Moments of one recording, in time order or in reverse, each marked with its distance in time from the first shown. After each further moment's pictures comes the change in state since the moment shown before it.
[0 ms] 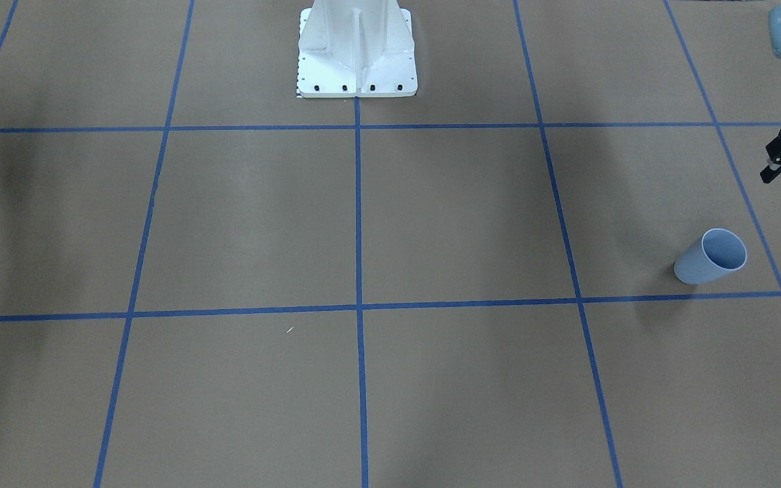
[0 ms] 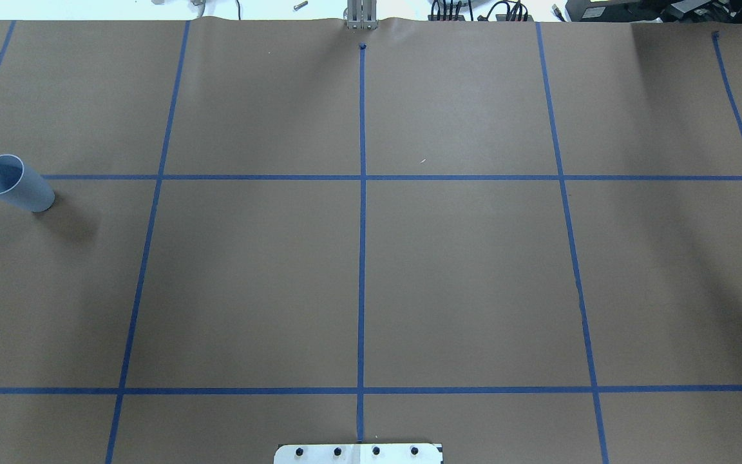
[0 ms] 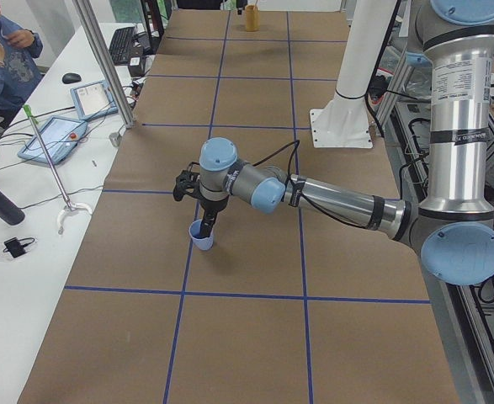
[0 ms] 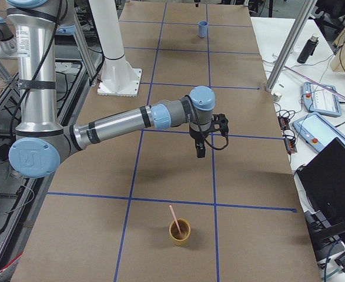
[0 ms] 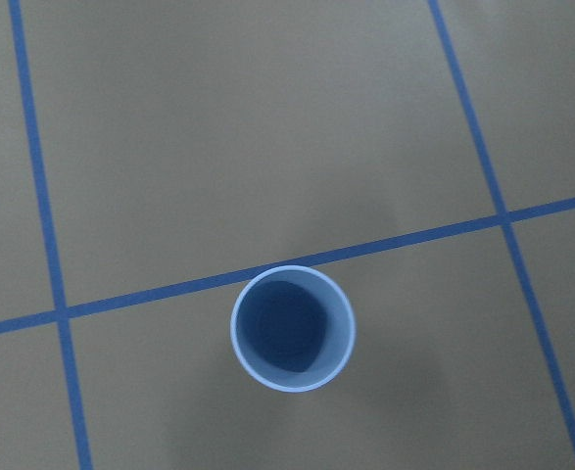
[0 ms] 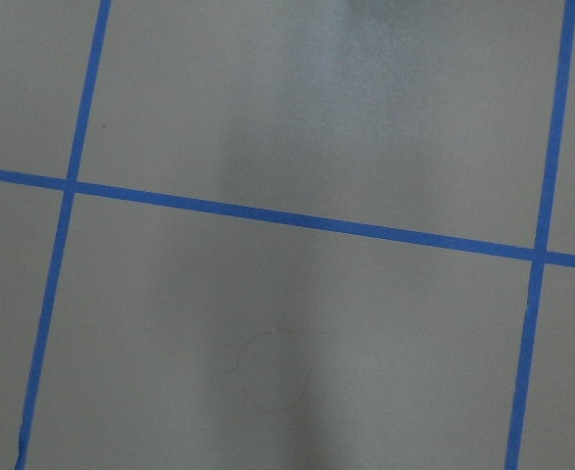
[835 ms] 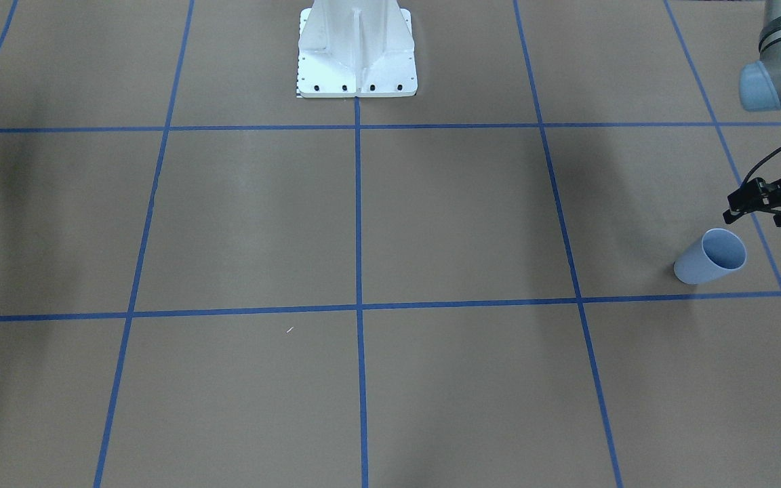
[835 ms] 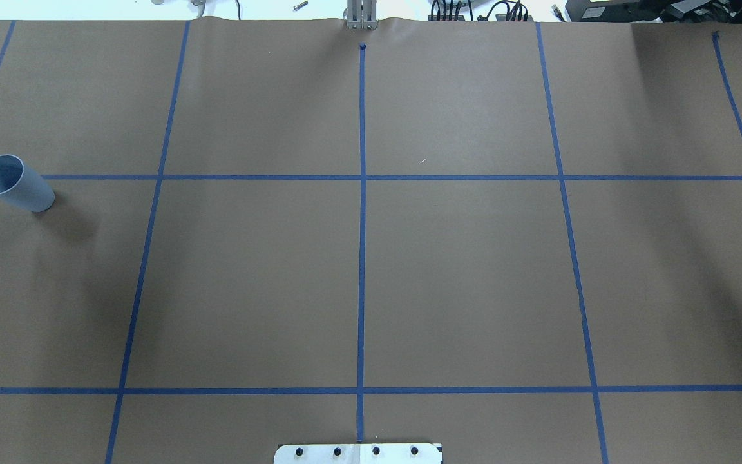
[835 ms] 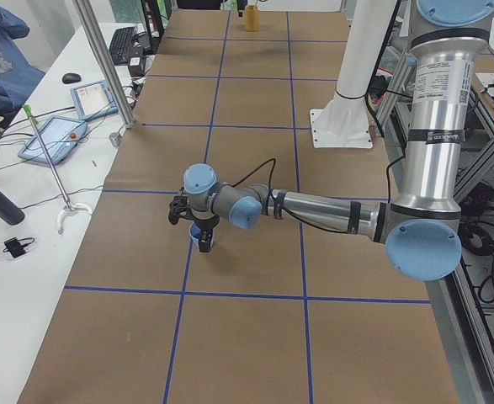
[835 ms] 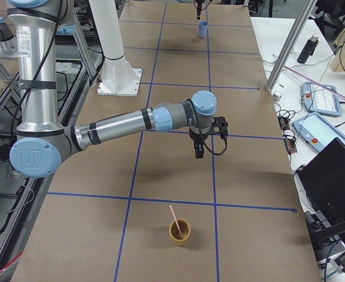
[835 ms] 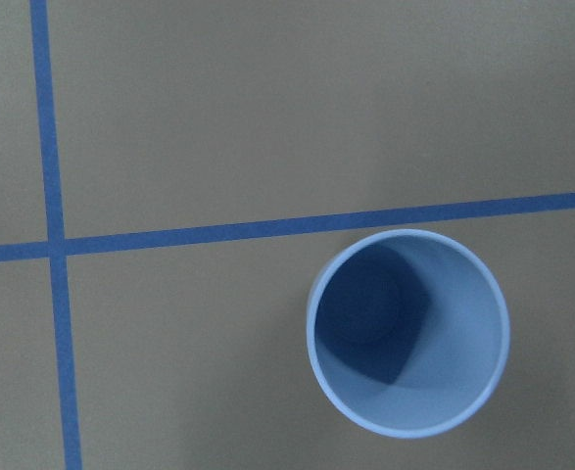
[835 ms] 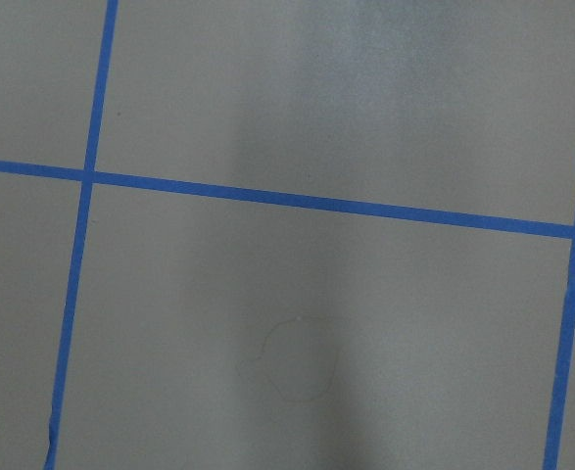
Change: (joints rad) left arm 0.106 -0.110 0.221 -0.042 -0.005 -0.138; right arm -0.006 0.003 -0.029 0.001 0.048 0.012
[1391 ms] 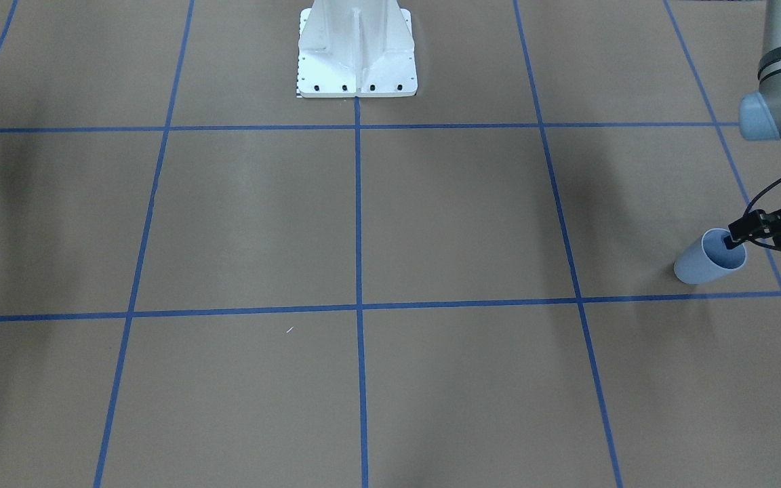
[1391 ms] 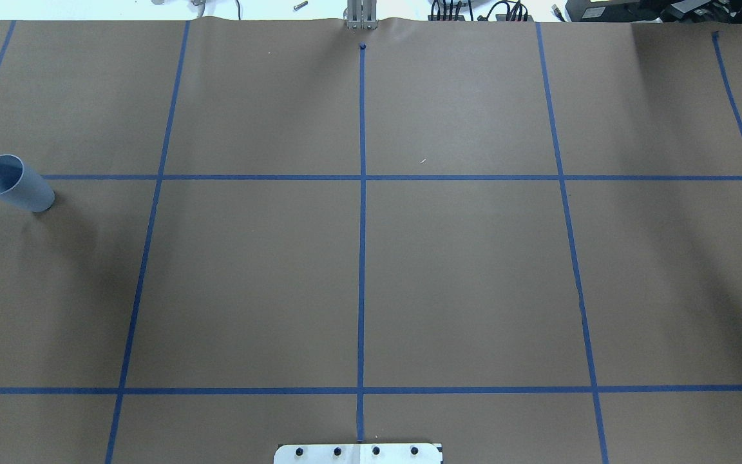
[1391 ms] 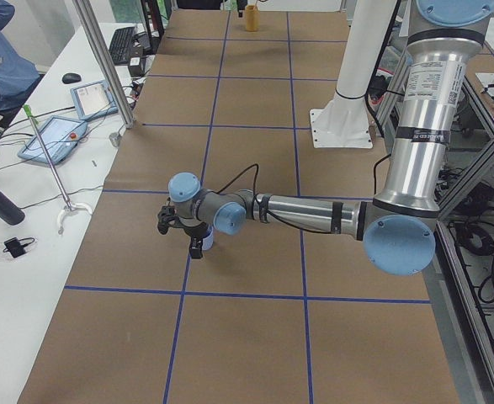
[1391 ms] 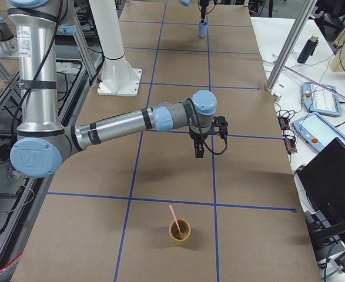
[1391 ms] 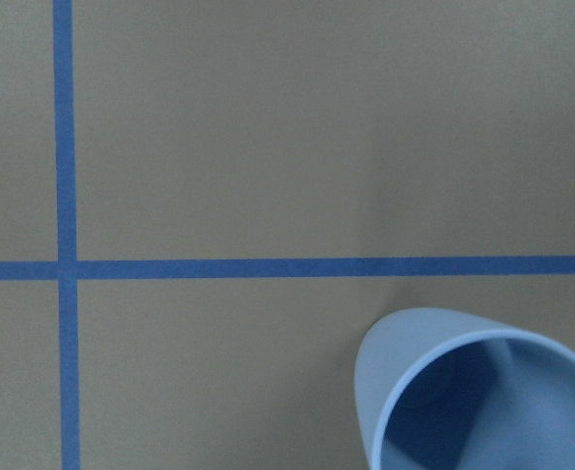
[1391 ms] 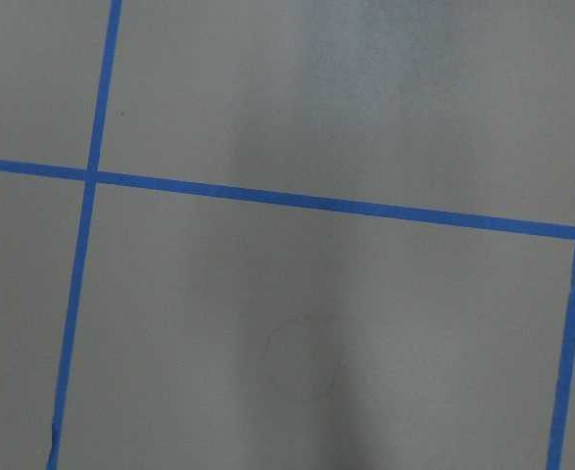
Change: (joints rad) left arm 0.001 -0.088 0.123 -0.005 -0.001 -0.049; right arm -0.002 0.001 0.002 0.000 0.001 0.001
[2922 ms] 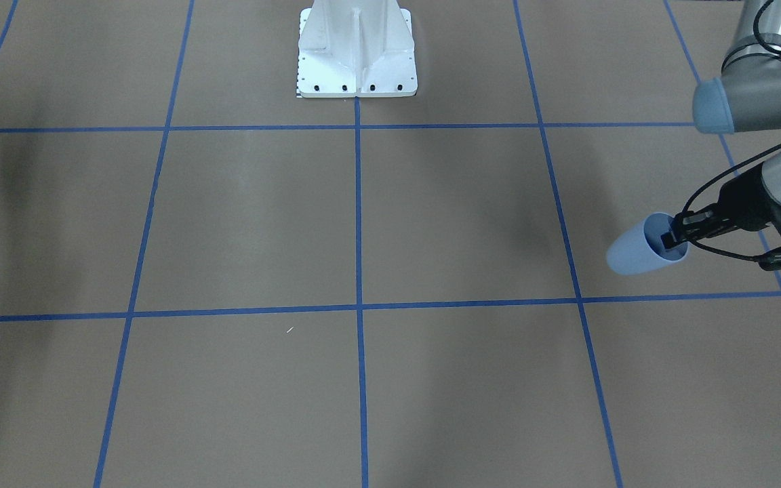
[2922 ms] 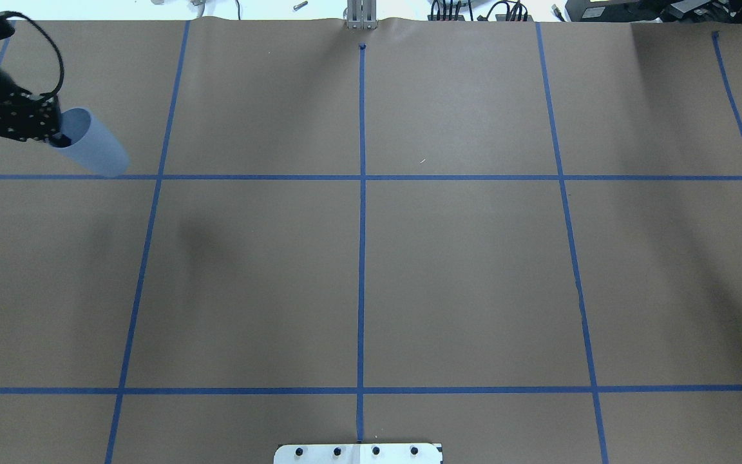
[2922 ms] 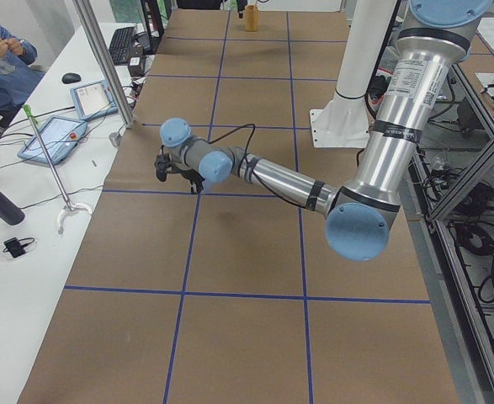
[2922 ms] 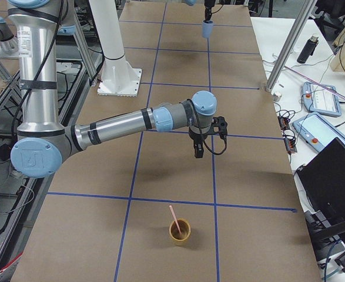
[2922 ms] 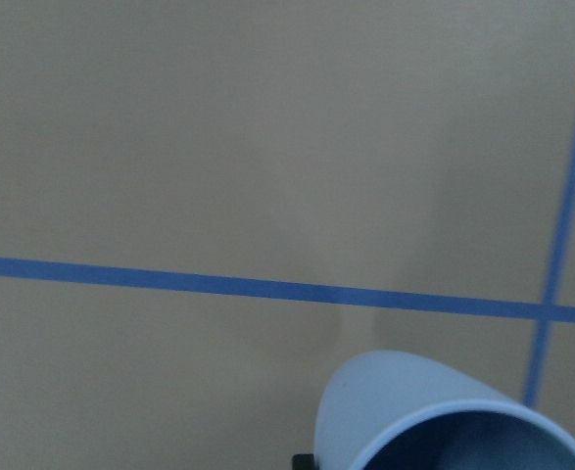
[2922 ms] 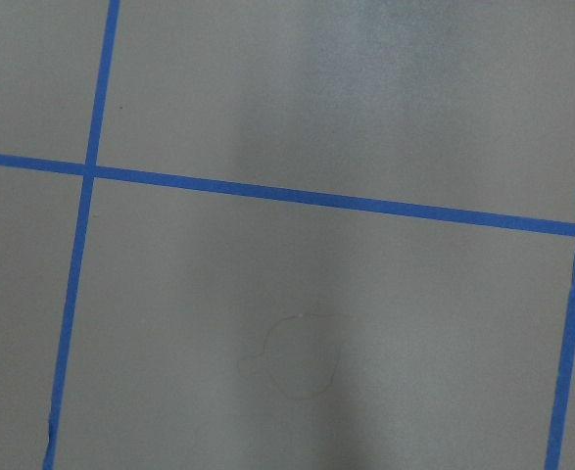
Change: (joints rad) left arm 0.085 -0.228 -0.172 0.197 -0.175 -0.365; right arm 0.000 -0.006 0.003 0.000 -0.003 -0.006
